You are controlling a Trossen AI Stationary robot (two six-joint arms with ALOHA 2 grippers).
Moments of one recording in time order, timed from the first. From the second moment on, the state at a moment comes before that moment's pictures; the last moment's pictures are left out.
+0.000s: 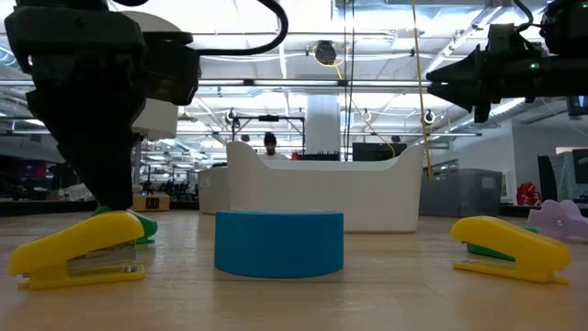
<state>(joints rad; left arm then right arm) -0.49 1.75 1.01 -0.48 -0.15 -0.99 -0.46 0.32 0.06 0.42 -0.02 0.30</state>
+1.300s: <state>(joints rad) -0.24 1.46 1.00 -0.58 -0.55 -0.92 -0.46 0.32 0.06 0.42 0.08 0.30</state>
